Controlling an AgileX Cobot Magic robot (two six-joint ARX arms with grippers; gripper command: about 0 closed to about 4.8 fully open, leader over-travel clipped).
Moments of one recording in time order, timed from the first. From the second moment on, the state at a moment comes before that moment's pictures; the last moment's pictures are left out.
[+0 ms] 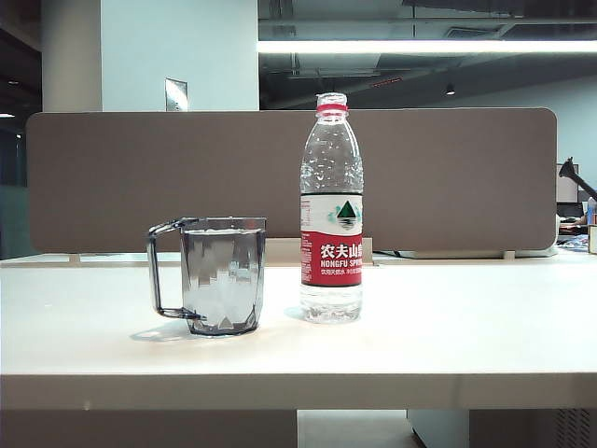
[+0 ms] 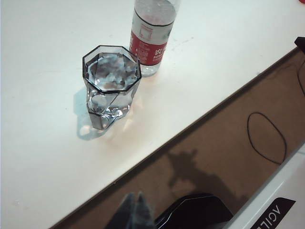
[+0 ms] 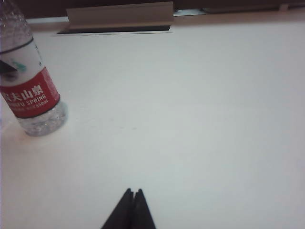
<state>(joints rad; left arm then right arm) -0.32 0.69 0.96 -0.94 0.40 0.10 0.22 0.00 0.01 -0.19 0.00 0.08</state>
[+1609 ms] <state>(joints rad) 0.04 0.06 0.29 -0.14 0.38 0.03 0.22 0.00 0.01 -0.19 0.00 0.05</state>
